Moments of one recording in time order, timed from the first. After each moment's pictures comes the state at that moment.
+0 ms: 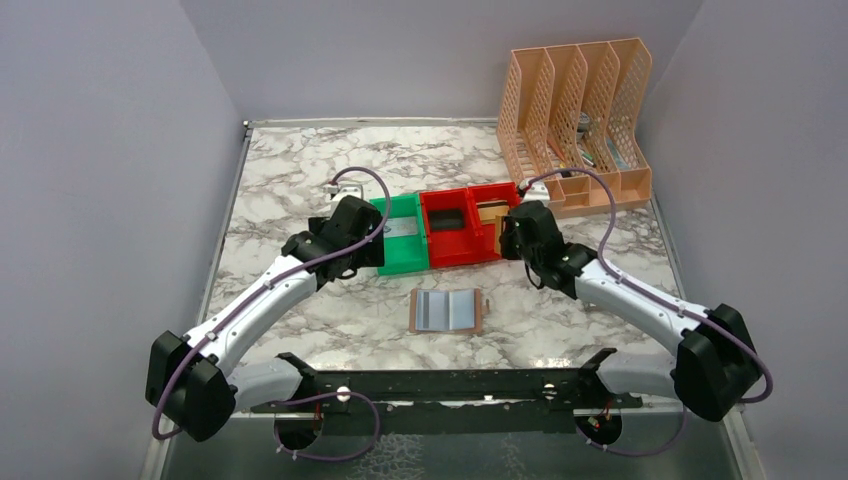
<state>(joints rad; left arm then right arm) -0.59 1.16 0.93 -0.71 -0.39 -0.50 0.63 1.21 0.75 -0.16 0.33 0.44</state>
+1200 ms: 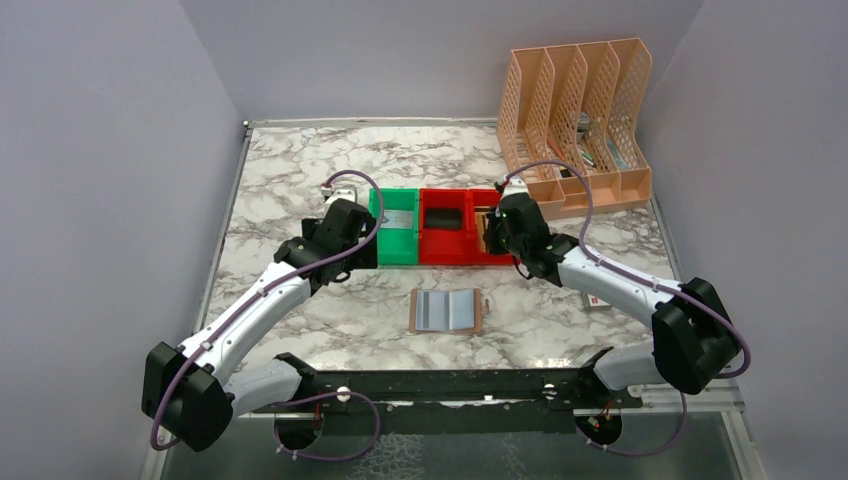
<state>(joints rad) -0.54 1.11 0.88 -0.68 -0.39 -0.43 0.62 1.38 0.82 -0.07 0.19 0.36</state>
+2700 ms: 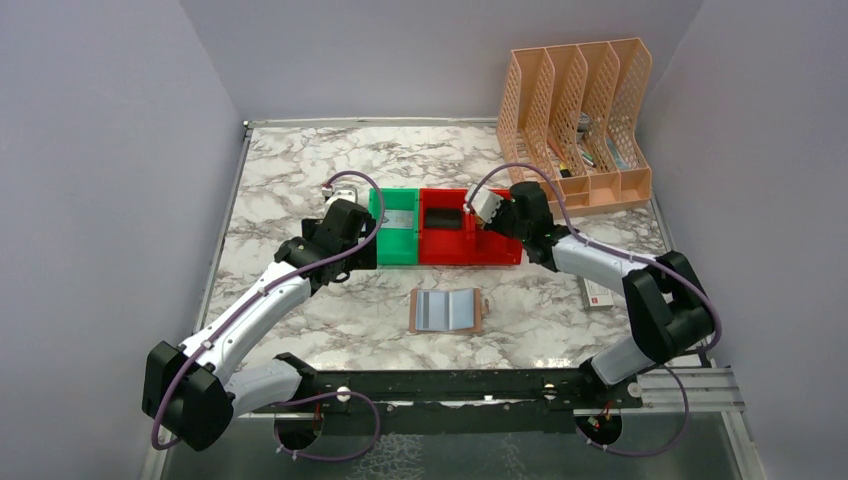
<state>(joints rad) -0.53 1.11 0.87 -0.68 -0.39 -0.41 0.48 1.53 0.82 0.17 0.00 -0.78</state>
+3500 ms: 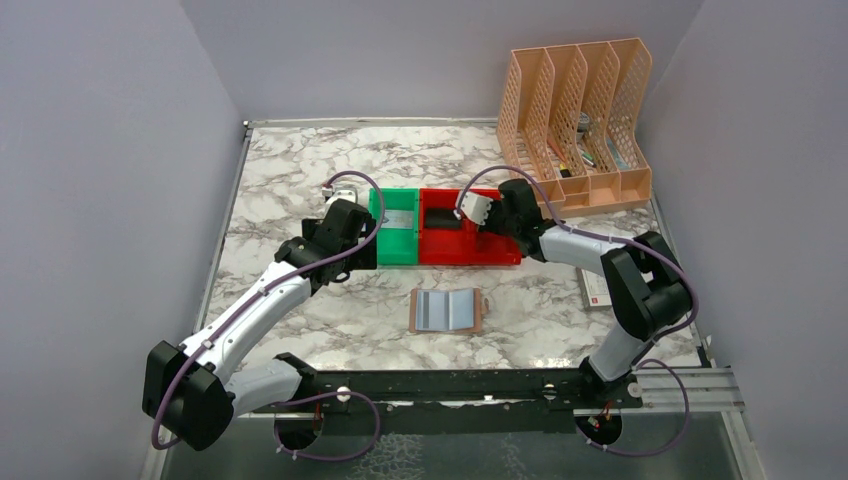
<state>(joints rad) -0.53 1.12 0.87 -0.68 -0.39 -0.41 0.48 1.69 0.89 0.16 0.01 -0.92</state>
